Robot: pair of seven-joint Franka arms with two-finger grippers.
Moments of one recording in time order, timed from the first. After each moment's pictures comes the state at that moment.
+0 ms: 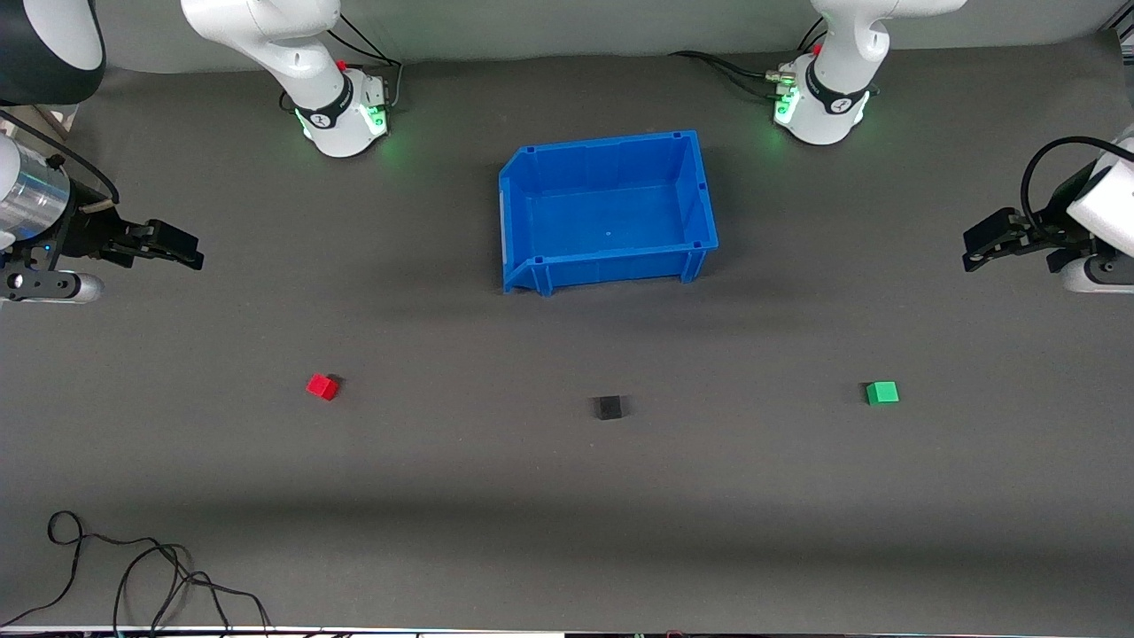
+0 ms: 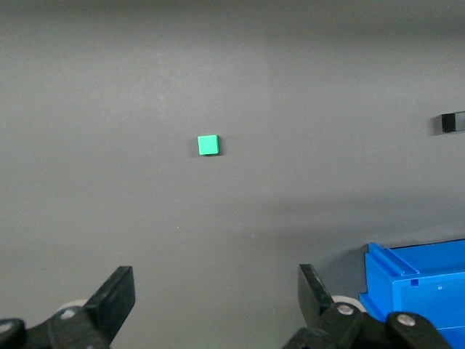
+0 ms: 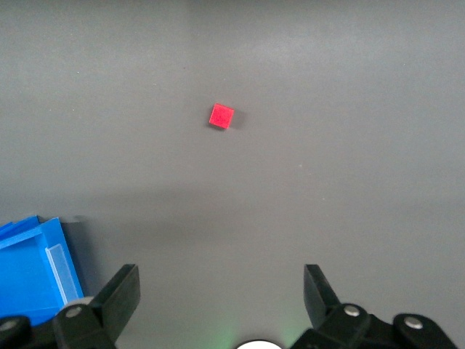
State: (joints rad) left arm -0.04 0.00 0.00 -1.61 0.01 1.62 -0.01; right arm 0.07 -0.01 -0.04 -1.67 0.00 1.55 0.10
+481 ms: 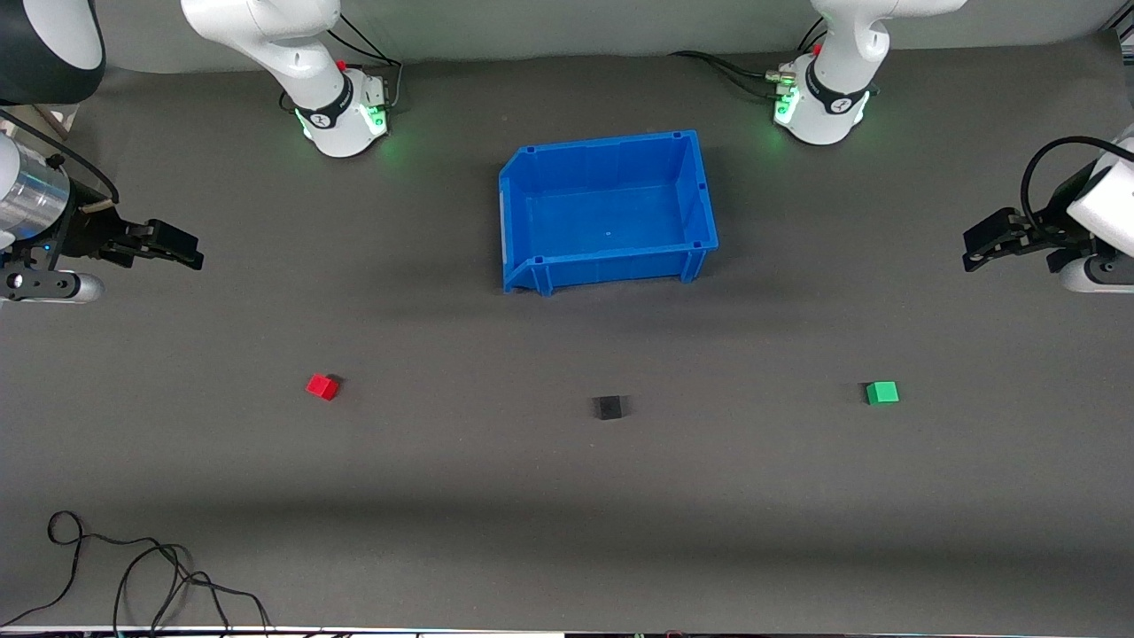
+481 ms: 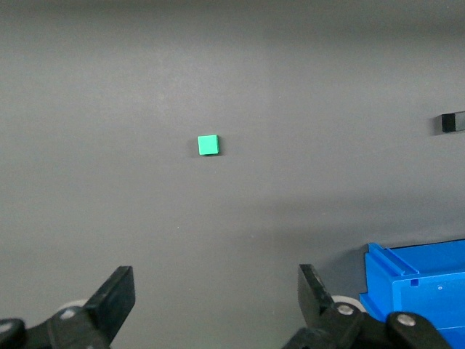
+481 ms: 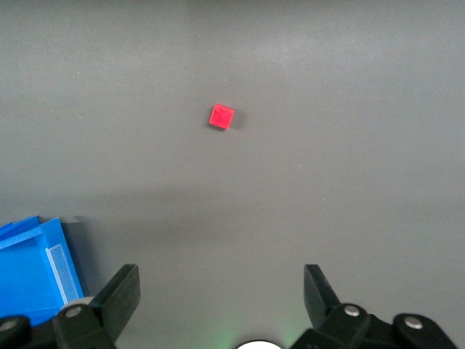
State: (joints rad) left arm -0.04 0.00 0.00 -1.61 0.01 1.62 -0.01; right arm 0.07 -0.01 -0.04 -1.67 0.00 1.55 0.10
